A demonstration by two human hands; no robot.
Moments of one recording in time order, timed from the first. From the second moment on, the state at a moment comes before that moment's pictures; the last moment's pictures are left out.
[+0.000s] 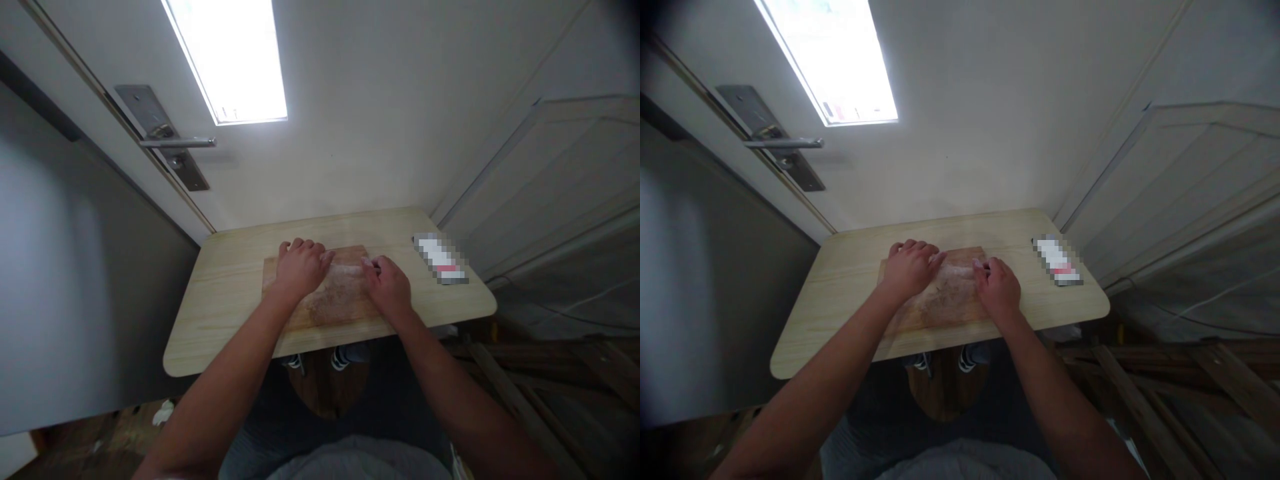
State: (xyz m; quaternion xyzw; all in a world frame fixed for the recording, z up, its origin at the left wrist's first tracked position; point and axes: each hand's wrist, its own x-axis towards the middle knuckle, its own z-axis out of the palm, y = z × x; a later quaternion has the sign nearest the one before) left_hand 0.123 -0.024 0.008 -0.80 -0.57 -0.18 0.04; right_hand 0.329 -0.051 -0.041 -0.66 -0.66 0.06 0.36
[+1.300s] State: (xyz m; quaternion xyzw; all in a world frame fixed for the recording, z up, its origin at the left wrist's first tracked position) left_hand 0.119 -0.045 -0.012 -0.82 -0.56 -0.13 0.01; right_hand 0.333 -0.091 -0.060 -0.57 -0.71 0.02 0.41
